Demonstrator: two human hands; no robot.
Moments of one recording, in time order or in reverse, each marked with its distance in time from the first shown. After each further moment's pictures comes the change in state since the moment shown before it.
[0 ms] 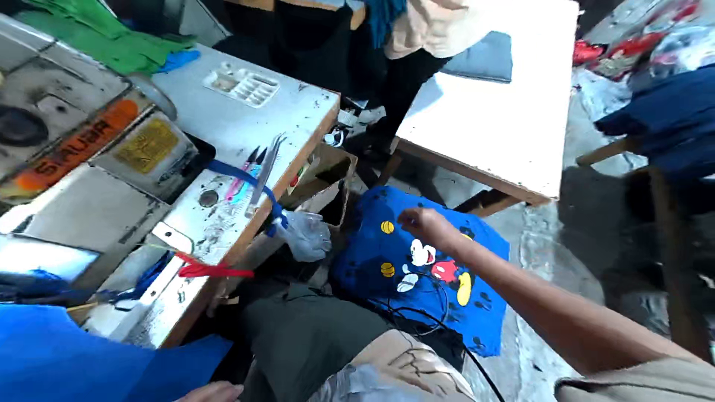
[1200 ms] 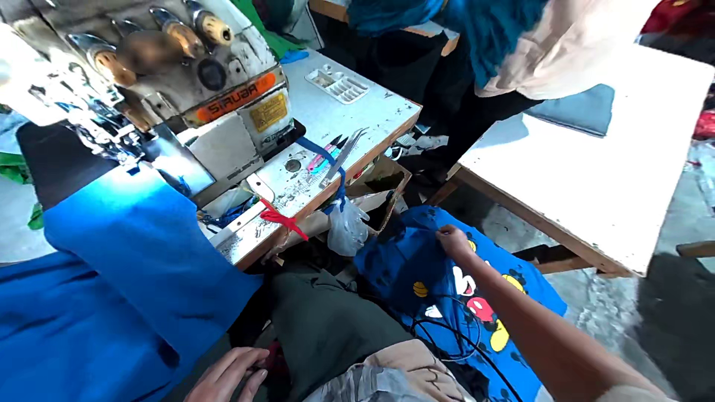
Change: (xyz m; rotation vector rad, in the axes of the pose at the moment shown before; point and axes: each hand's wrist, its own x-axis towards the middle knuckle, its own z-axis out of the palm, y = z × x) left_hand -0.056 -0.004 0.022 -0.028 0.004 -0.238; right_hand 0.049 0.003 0.045 0.239 0.084 0.366
